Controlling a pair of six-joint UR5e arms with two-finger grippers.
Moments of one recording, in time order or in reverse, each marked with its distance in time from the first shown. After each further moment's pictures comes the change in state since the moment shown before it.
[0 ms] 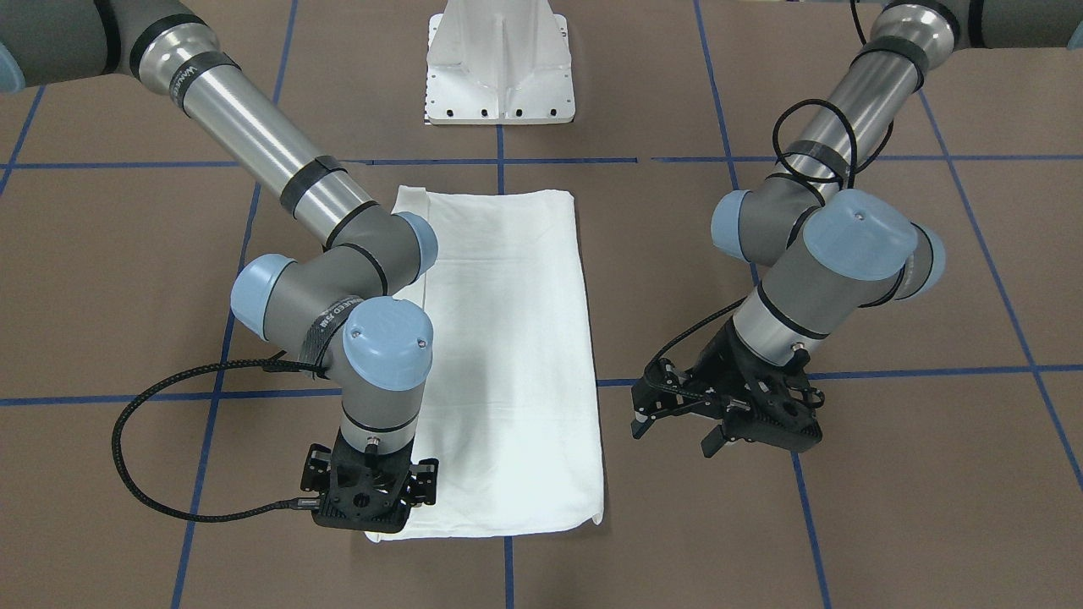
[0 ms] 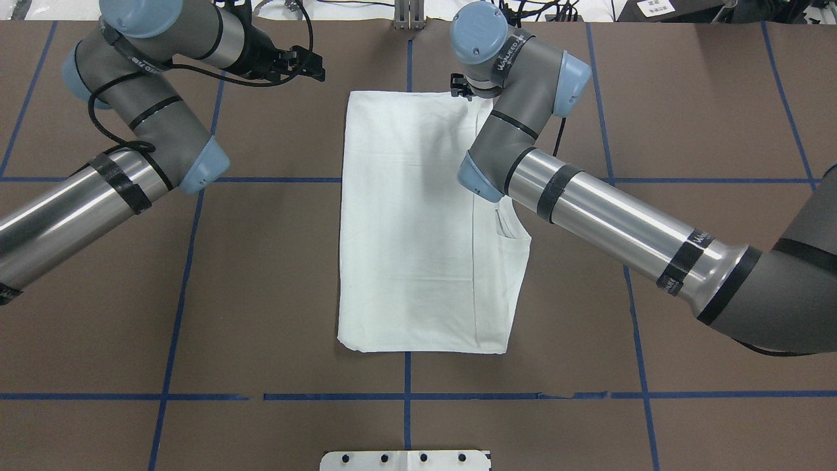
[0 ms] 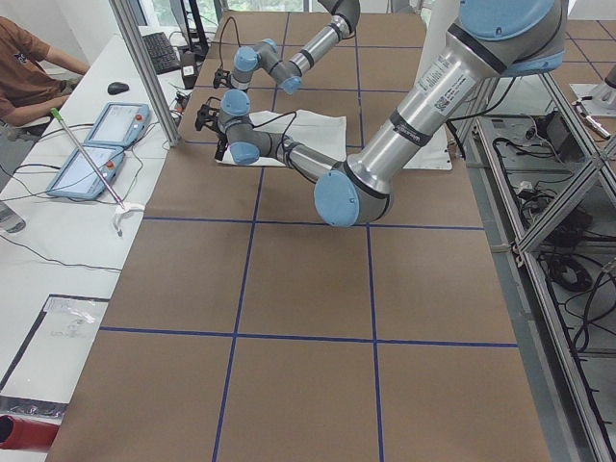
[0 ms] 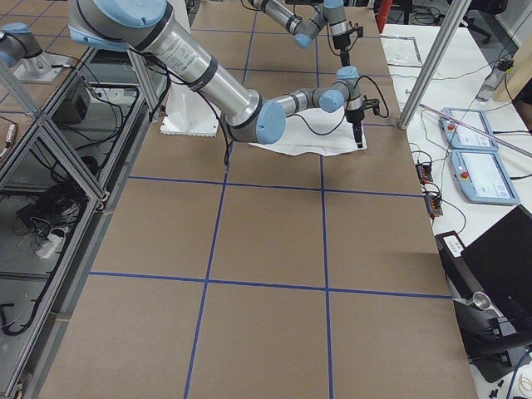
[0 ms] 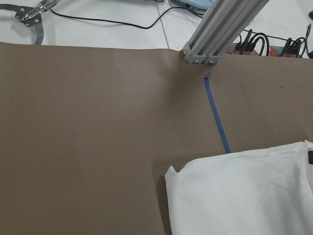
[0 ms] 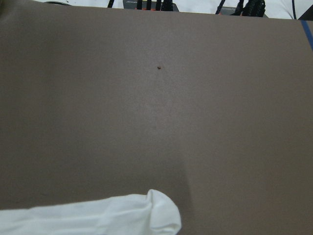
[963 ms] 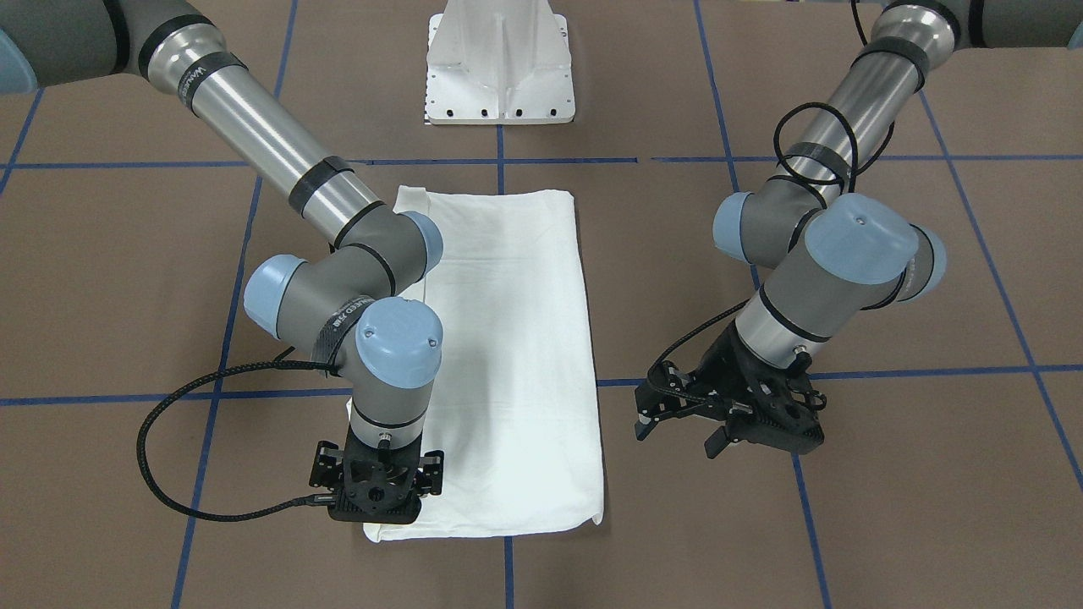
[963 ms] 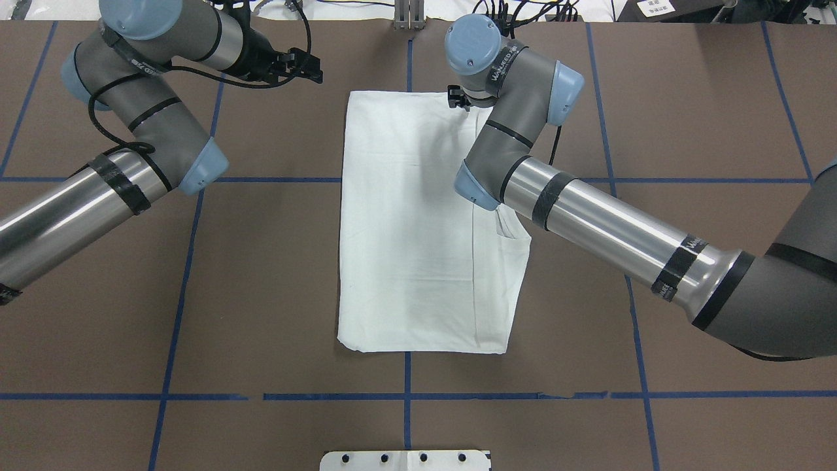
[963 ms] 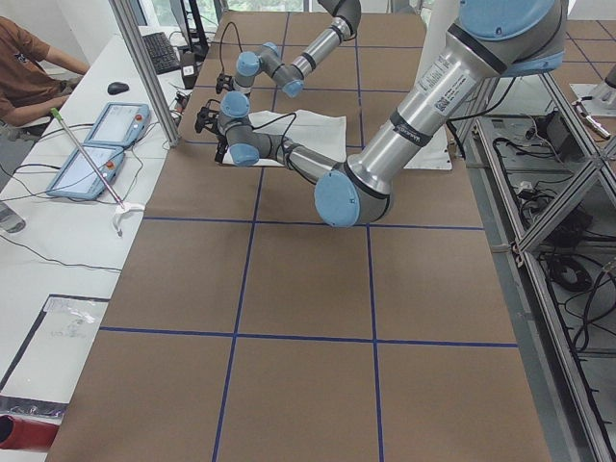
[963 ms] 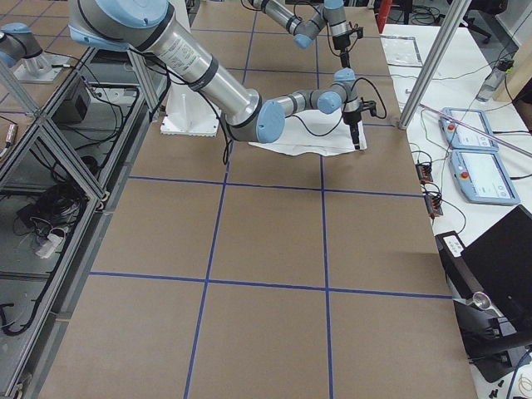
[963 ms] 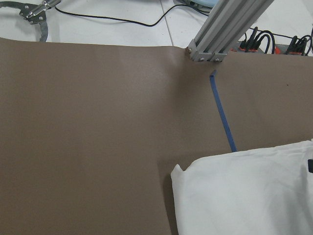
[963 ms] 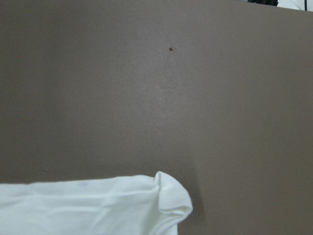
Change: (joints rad) left arm 0.000 0.003 0.007 -0.001 0.000 0.001; right arm -0.016 0.002 -0.017 -0.004 -0.001 -0.049
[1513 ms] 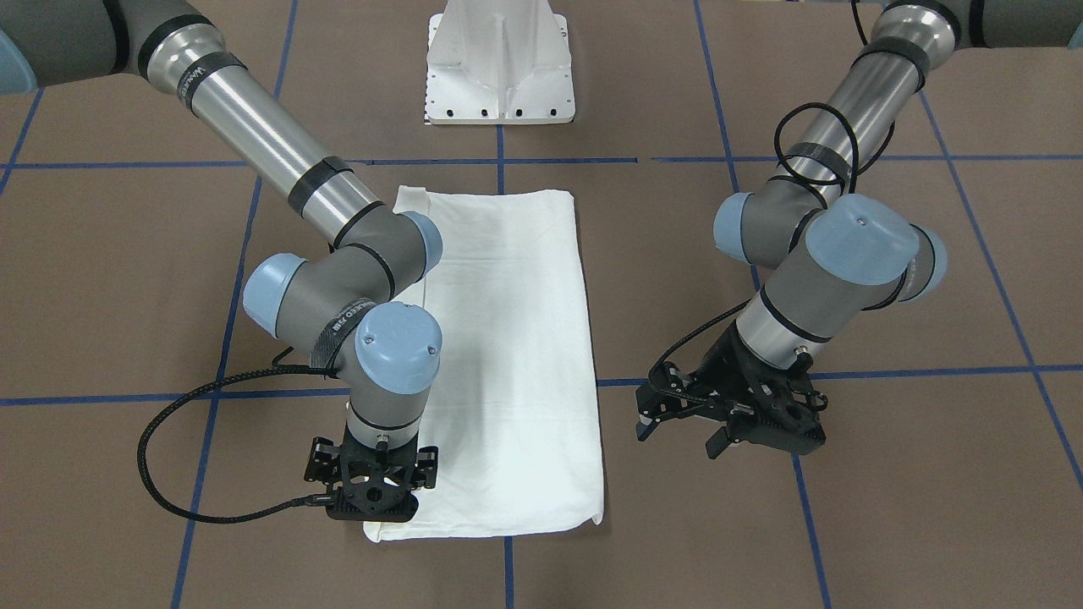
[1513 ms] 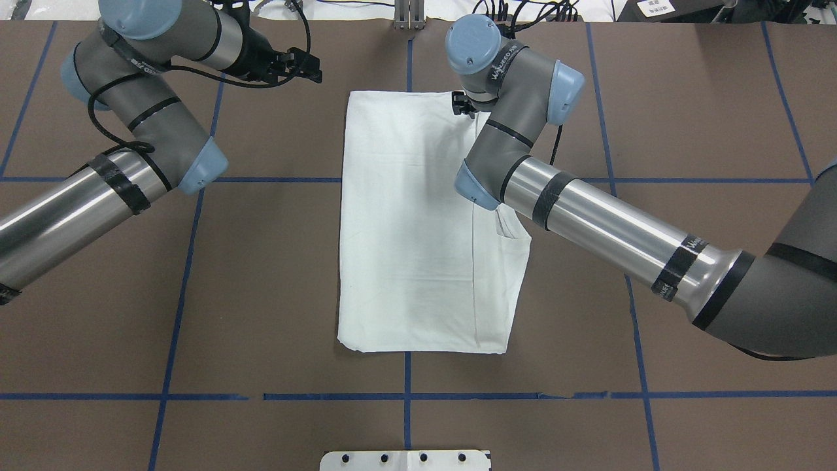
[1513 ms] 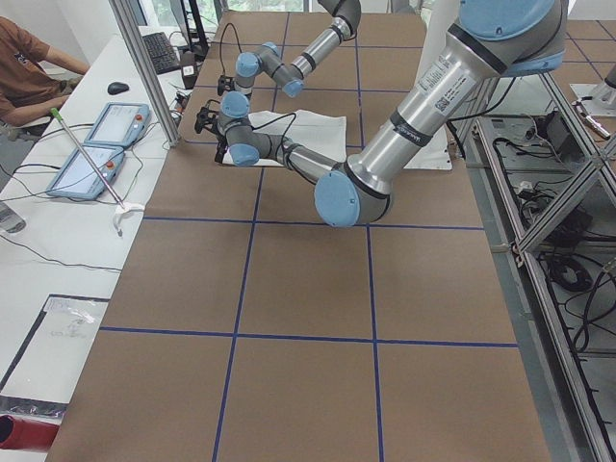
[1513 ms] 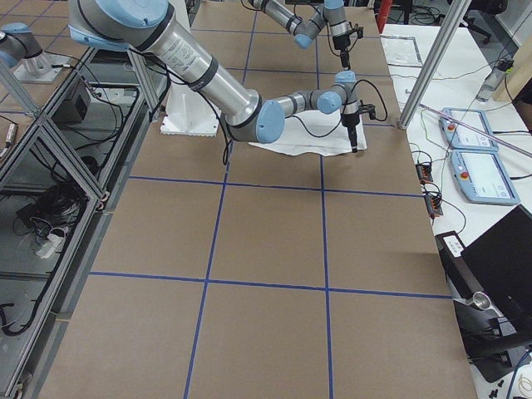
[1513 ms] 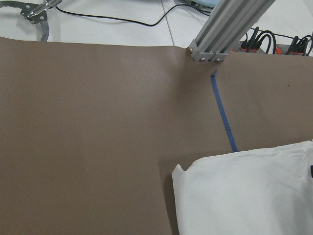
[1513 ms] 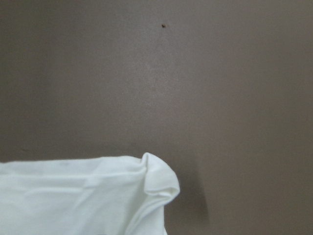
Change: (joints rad) left arm -0.001 0.000 0.001 0.001 0.000 0.000; right arm 0.002 0.000 0.004 -0.065 0.032 -0.027
